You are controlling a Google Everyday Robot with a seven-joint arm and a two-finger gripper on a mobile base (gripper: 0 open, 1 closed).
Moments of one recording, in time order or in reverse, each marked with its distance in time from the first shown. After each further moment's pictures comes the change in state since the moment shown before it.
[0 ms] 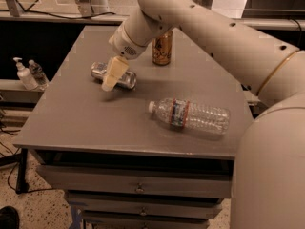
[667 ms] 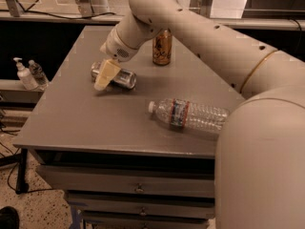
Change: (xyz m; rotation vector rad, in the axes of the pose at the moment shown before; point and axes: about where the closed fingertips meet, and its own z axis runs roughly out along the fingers) arm -0.014 -0.001 0.032 -0.049 -0.023 -0.003
